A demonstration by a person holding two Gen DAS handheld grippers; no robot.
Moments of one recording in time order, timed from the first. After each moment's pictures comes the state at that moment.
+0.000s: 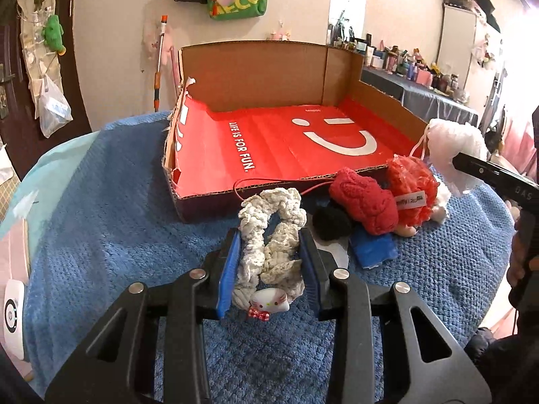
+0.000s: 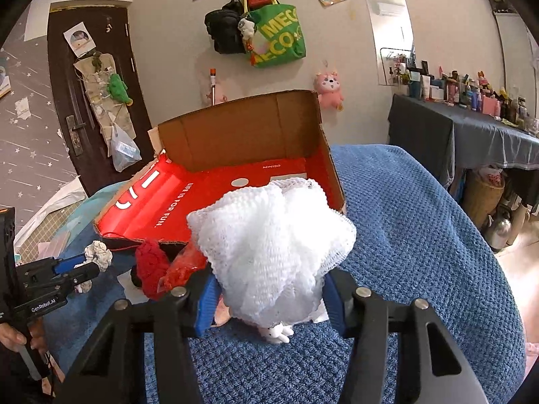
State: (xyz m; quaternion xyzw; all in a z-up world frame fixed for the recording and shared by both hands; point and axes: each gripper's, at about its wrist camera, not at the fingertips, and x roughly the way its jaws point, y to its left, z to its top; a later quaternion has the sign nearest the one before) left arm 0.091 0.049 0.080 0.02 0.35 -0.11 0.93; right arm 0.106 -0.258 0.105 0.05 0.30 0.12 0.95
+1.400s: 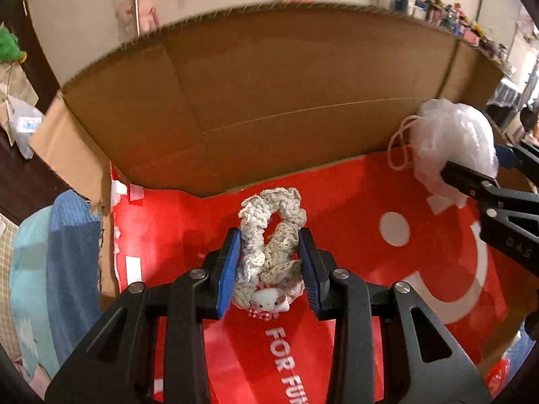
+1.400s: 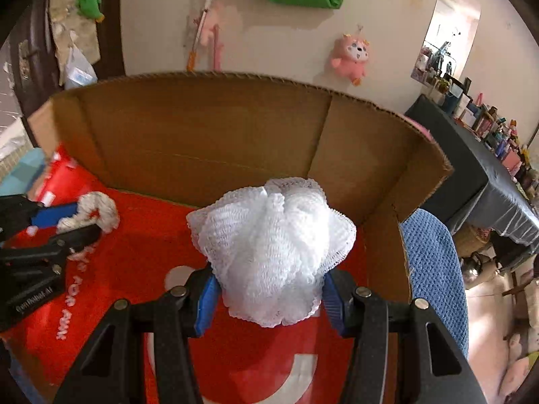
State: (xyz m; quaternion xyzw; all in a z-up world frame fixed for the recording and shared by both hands) left arm 0.386 0.013 0.084 0.07 0.48 -0.08 0.87; right arm 0.381 -0.170 0.104 -0.11 0.43 0.07 0.89
